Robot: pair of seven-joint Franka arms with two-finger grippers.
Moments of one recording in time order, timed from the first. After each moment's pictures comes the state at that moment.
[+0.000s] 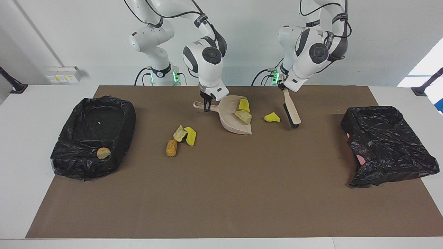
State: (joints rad) left arm -0.39 -0.37 0.02 -2.57 -0.14 1.86 -0.43; right arm 0.71 0.03 -0.07 -2.18 0.00 2.05 -0.91
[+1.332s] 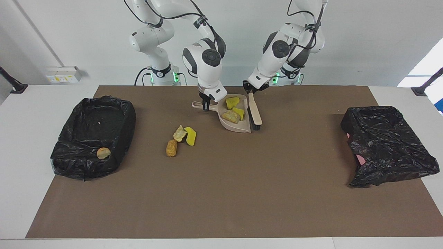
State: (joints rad) left arm -0.63 -0.27 0.04 -2.46 -0.33 2.03 -0.50; right arm 0.70 0.02 -0.08 -2.20 0.00 2.02 -0.91
